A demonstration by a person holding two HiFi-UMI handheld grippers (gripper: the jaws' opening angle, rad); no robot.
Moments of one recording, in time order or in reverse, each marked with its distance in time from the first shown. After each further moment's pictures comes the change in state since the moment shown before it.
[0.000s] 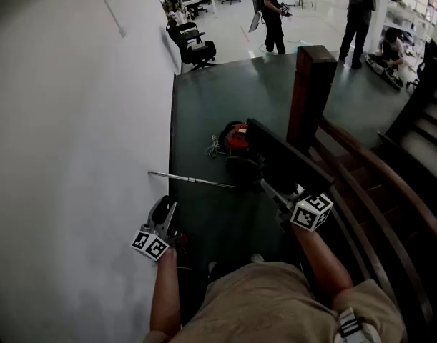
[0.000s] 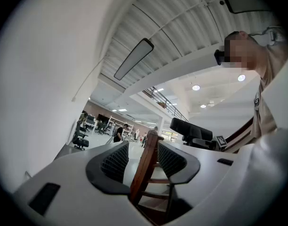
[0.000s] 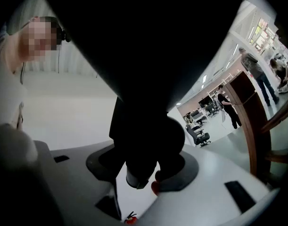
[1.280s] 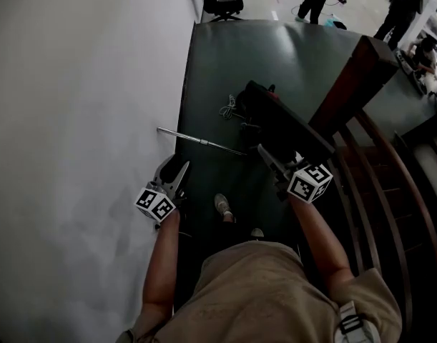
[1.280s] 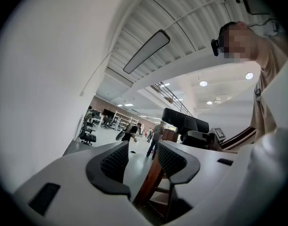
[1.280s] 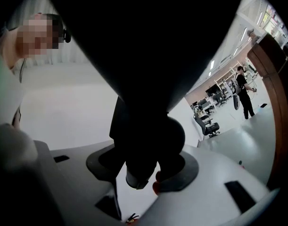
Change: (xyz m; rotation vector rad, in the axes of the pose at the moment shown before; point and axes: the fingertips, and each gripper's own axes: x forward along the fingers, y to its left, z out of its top) left arm 0.063 0.127 0.039 -0.035 0.046 0.023; right arm 0.199 -0.002 -0.011 0.007 0.129 0.060
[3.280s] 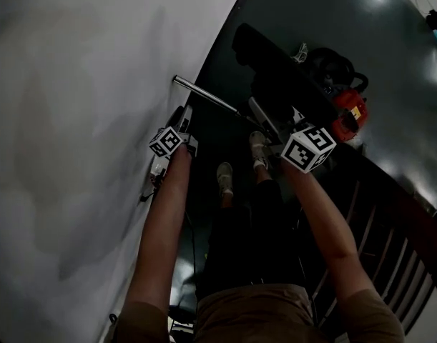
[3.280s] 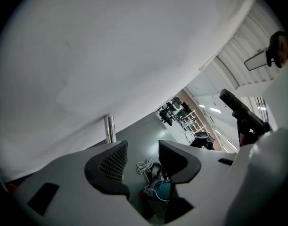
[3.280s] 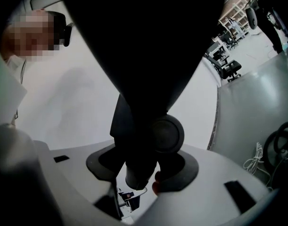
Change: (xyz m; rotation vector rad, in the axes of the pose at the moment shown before) left arm 0.041 0.706 -0.491 -0.678 0.066 0.809; right arm 0.570 -0.305 -0.425 0.249 0.443 0.189
